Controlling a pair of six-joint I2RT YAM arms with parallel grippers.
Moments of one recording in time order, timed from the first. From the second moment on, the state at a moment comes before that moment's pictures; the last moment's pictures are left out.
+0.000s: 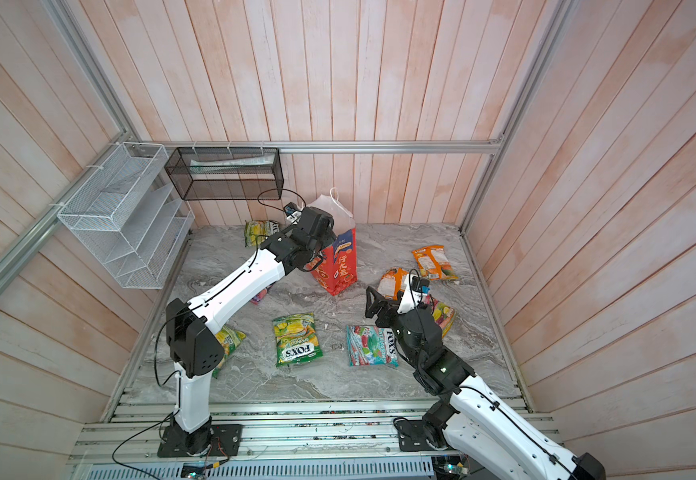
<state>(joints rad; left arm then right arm) -0.70 2.05 2.08 -0.71 -0.48 -1.00 0.69 0.74 0.54 0.01 0.36 0.57</state>
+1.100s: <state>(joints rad) -0.65 1.82 1.92 -0.81 -0.33 -0.73 0.84 0.89 0.63 -0.02 0.65 0.44</state>
